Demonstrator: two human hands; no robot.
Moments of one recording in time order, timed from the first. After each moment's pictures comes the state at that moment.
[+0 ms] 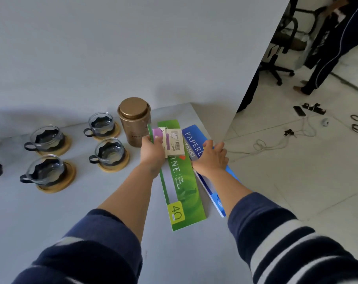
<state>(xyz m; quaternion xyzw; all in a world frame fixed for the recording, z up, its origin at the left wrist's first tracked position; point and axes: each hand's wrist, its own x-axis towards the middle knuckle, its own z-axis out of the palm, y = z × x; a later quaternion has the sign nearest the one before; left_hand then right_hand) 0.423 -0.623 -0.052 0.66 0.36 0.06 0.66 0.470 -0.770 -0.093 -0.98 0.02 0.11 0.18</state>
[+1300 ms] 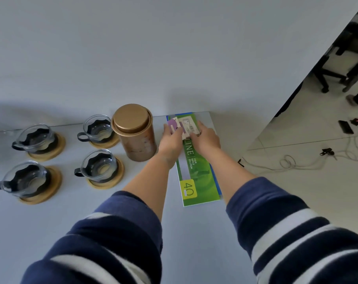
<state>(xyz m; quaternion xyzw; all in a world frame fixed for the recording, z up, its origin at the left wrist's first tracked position) 0.555 -0.614 -0.091 0.66 0.37 0.02 0.66 0.623 -0.699 -0.110 -0.92 -0.07 0.18 0.33</state>
